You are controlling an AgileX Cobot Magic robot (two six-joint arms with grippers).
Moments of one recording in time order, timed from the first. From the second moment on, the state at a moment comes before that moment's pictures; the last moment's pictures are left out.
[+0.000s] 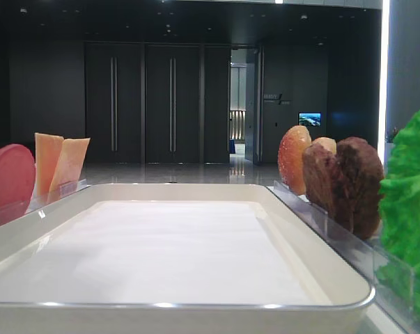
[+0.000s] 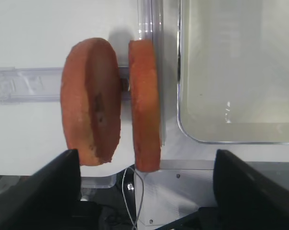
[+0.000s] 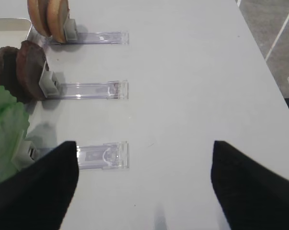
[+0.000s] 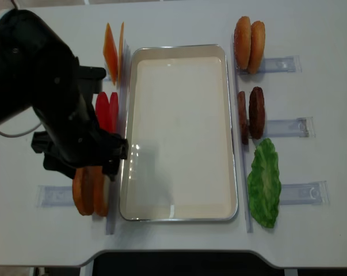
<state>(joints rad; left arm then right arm) -0.65 1.43 -0.99 0.14 1.21 -0.67 0.00 -0.01 -0.50 0.02 1.13 -0.04</state>
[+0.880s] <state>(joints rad) -0.66 1.53 -0.99 0.13 1.13 -0.67 0.00 -0.01 -0.50 0.02 1.13 -0.04</state>
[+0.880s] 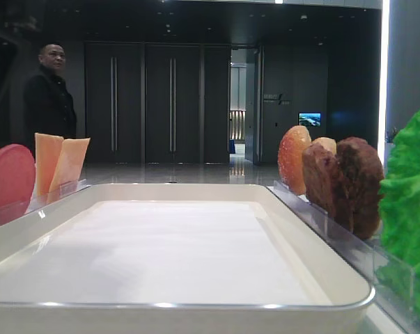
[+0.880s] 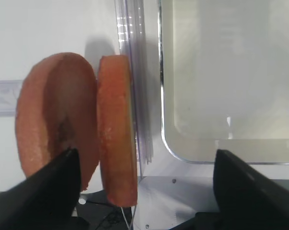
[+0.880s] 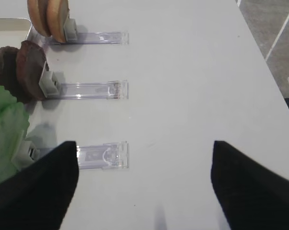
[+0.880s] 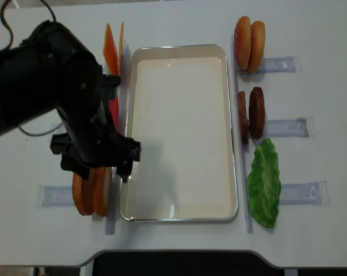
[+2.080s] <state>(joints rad) -0.66 1.60 -0.99 0.14 1.19 -0.67 0.00 -0.01 -0.50 0.02 1.13 -0.04</state>
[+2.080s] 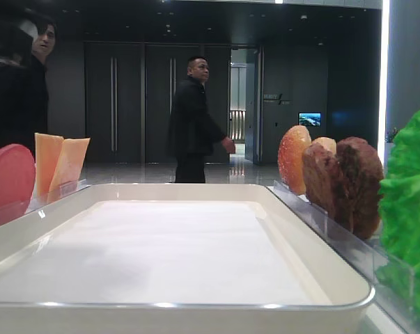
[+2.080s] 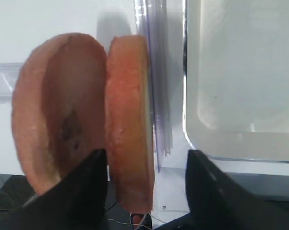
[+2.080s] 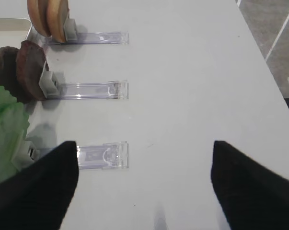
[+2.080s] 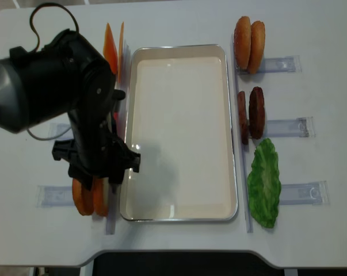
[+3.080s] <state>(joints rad) -0.66 1.56 -0.99 0.14 1.20 -0.66 0.00 -0.01 -0.50 0.02 1.13 -0.04</state>
